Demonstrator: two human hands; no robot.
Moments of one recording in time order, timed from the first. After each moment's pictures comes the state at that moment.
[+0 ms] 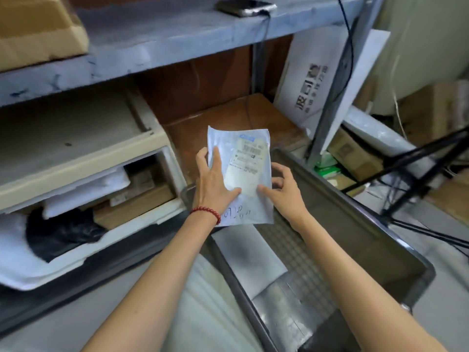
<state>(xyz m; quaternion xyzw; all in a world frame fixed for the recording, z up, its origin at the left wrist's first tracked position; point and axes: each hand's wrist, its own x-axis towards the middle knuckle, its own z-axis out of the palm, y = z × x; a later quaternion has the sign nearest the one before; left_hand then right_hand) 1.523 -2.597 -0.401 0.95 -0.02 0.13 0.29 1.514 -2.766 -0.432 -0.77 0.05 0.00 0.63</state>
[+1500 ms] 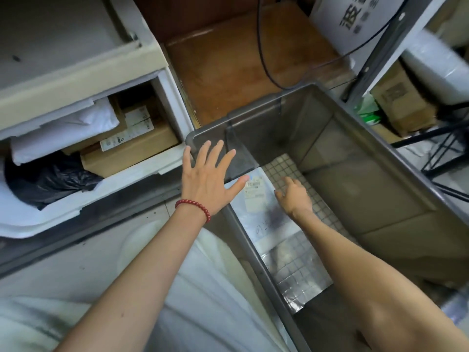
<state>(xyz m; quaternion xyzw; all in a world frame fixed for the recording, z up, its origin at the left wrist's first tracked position) 1.509 -2.543 -0.502 1.00 -0.09 0.00 -0.05 1.525 -2.753 -0.601 -0.94 0.11 0.18 0.27</state>
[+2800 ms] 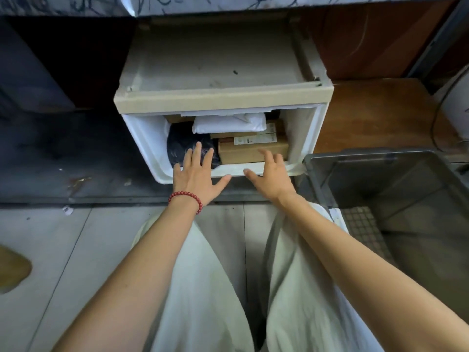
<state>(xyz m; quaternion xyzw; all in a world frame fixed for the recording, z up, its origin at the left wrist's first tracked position) 1.398 -2.328 -0.463 0.98 0.21 0.01 0.01 1.485 -2.491 -0.461 -0.91 -0.21 0.12 0.34</state>
